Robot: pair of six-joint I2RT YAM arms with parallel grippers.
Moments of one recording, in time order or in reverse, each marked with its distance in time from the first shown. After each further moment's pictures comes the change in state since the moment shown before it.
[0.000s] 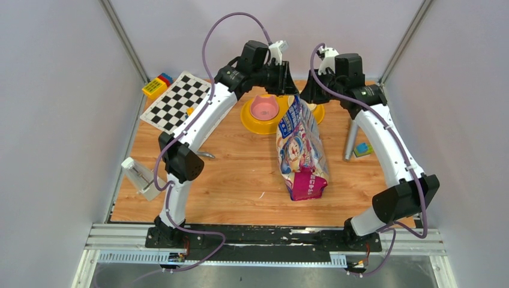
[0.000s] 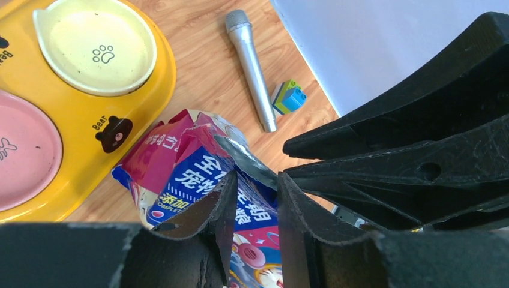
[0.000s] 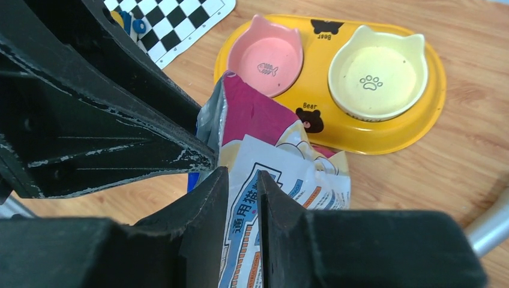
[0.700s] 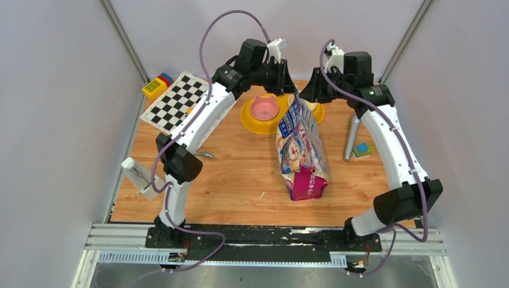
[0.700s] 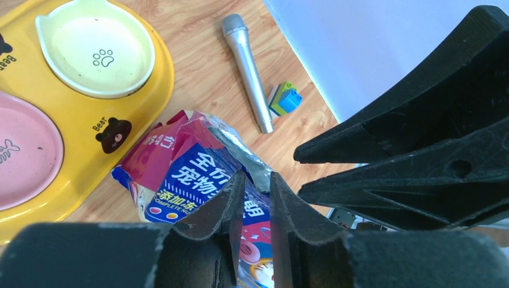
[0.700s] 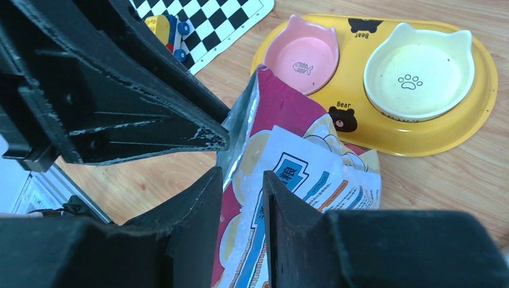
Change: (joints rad) left arm 0.000 -0.023 0.000 -0.007 -0.001 0.001; right arm -0.052 -0.013 0.013 -0.021 -0.168 0.063
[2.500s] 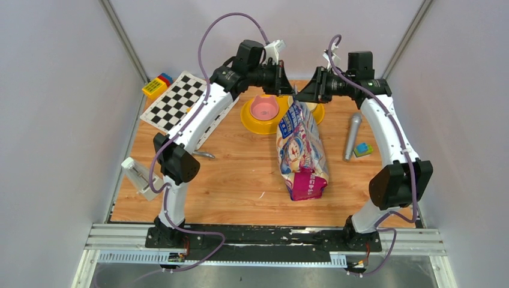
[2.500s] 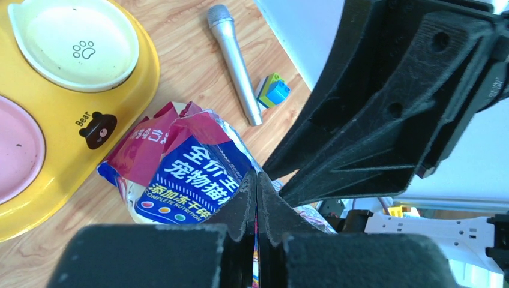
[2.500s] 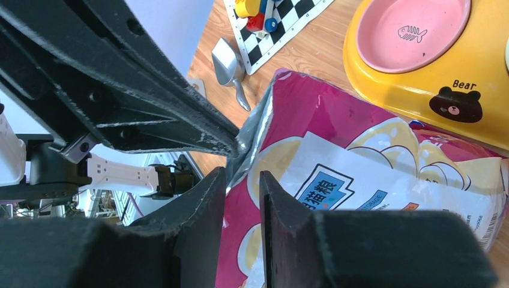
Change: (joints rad) left arm 0.003 -0.031 -0.066 0.034 0.066 -0.017; right arm -0.115 0.127 0.013 0.023 -0.447 0.154
